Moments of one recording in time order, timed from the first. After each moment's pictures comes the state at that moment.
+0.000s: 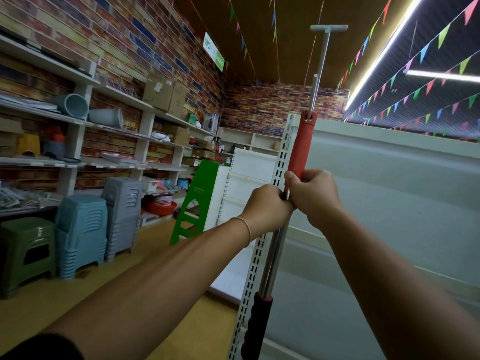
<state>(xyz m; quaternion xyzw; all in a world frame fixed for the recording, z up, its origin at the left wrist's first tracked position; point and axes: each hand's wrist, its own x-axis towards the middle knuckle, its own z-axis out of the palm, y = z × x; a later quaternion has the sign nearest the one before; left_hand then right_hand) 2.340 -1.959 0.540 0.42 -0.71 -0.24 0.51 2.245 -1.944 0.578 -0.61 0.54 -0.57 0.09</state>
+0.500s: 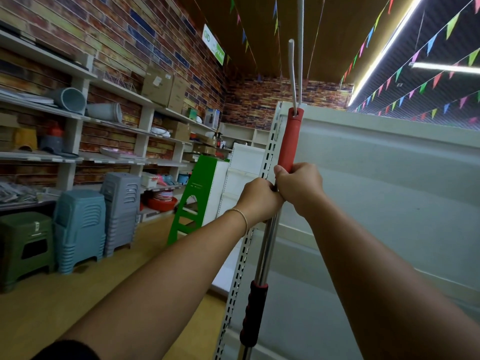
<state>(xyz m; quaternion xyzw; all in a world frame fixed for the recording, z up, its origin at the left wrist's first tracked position) 2.305 -2.010 0.542 0.46 -0.68 -0.24 0.51 2.220 -2.000 0.583 -0.60 0.58 -0.54 0.09</state>
